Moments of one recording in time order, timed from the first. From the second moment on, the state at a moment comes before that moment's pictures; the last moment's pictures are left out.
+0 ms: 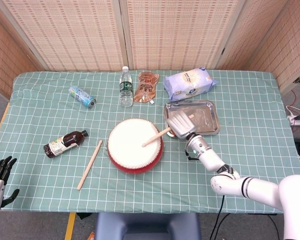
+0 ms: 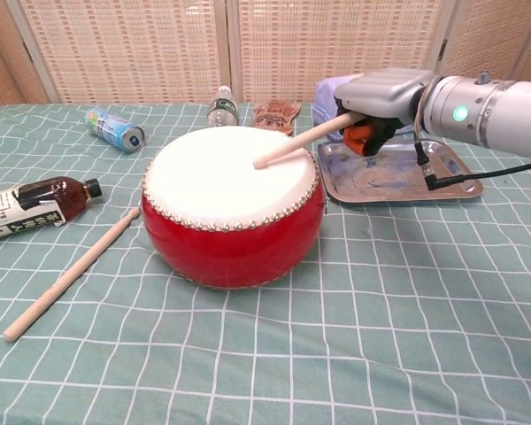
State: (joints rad) left arm -0.03 -1.18 -0.01 -1.43 1.52 1.51 -0.09; right arm 0.96 -1.51 0.18 -1.31 -1.04 0.79 -0.49
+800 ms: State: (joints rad) left arm -0.03 -1.18 -0.01 -1.43 1.51 1.50 -0.09; right arm 0.95 -1.55 0.19 -1.25 -1.04 0.80 -0.42
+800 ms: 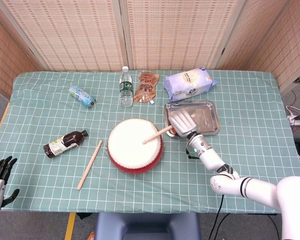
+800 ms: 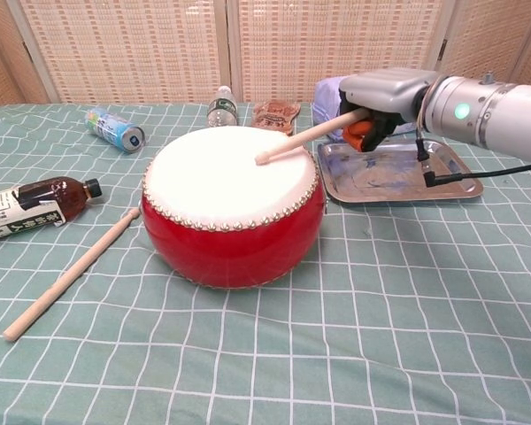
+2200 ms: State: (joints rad) left arm -0.03 -1.18 -0.01 -1.42 1.51 1.49 -0.08; right arm 0.91 -1.55 0.28 -1.28 -1.13 0.83 0.01
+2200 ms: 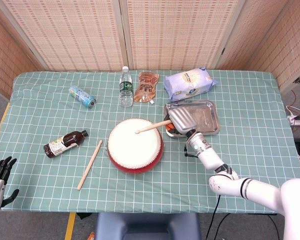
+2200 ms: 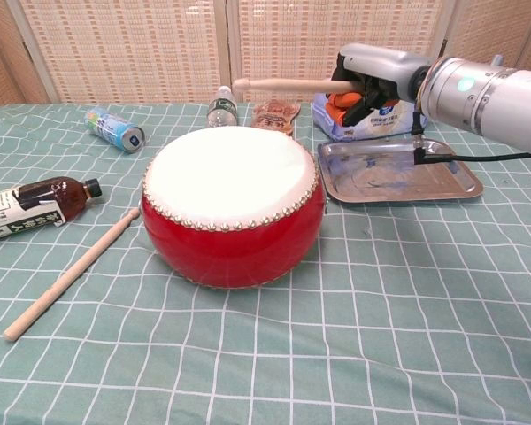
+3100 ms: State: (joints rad) left arm -0.03 -1.19 -0.01 -1.42 1.51 1.50 -0.09; right arm 0.90 -1.57 0.28 -1.26 -1.13 0.84 0.03
